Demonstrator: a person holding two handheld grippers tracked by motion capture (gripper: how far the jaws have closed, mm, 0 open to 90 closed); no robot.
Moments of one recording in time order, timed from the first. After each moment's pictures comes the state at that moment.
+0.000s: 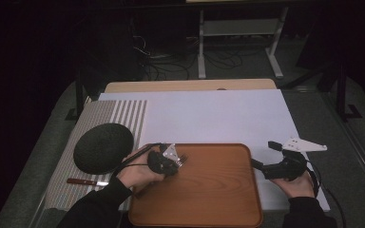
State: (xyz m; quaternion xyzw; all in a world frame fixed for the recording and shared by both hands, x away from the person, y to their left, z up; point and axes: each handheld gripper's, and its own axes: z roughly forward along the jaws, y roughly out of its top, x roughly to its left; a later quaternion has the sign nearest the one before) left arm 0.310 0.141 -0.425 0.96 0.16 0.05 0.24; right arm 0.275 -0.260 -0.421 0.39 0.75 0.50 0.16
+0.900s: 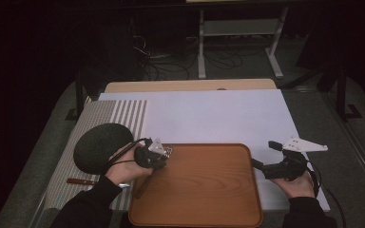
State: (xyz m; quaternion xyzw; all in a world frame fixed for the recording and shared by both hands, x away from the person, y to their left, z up) left arm 0.320 0.177 -0.422 0.94 0.21 0.08 0.24; right arm 0.274 -0.260 -0.420 0.39 0.75 0.51 0.16
